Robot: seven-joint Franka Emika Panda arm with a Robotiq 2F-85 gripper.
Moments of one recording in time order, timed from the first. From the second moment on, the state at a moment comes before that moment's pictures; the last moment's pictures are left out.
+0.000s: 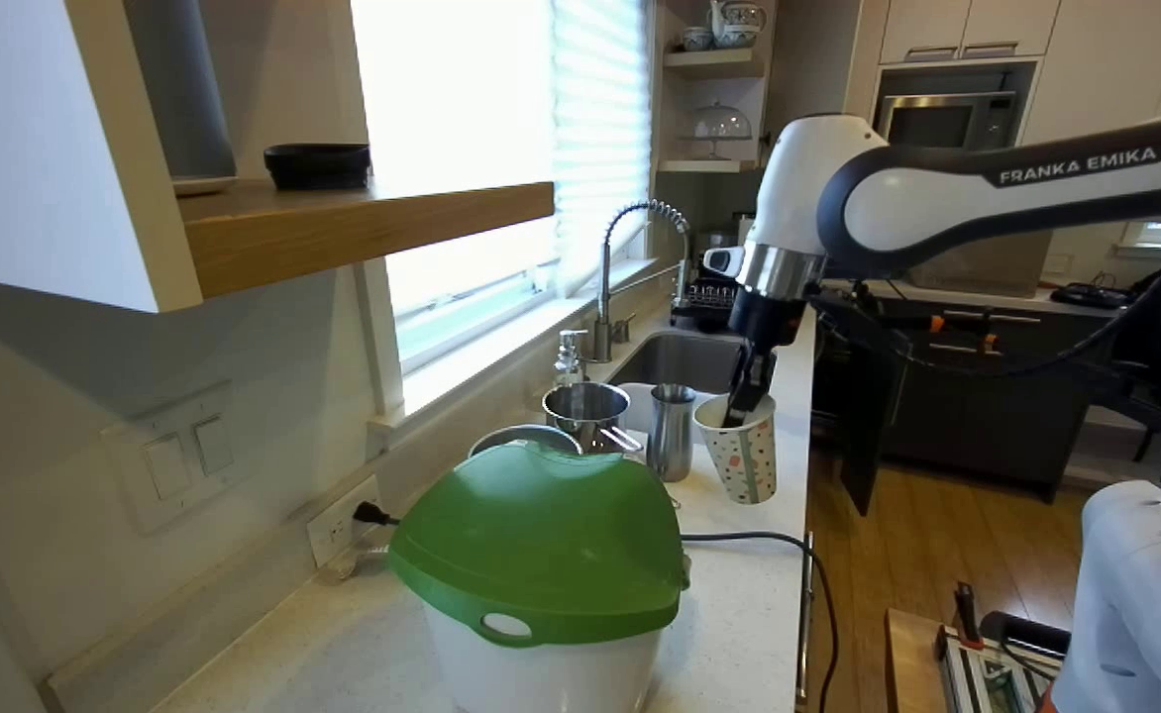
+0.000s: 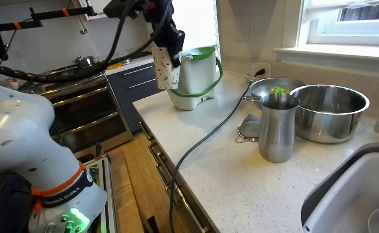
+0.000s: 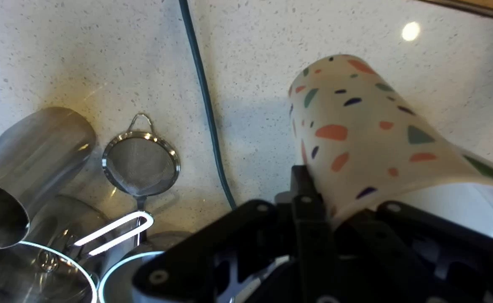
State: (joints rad) arm -0.02 -0.61 -0.14 -2.40 0.02 1.95 -0.38
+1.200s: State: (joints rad) arm -0.02 -0.51 -0.17 -2.71 0.06 2.44 -0.35
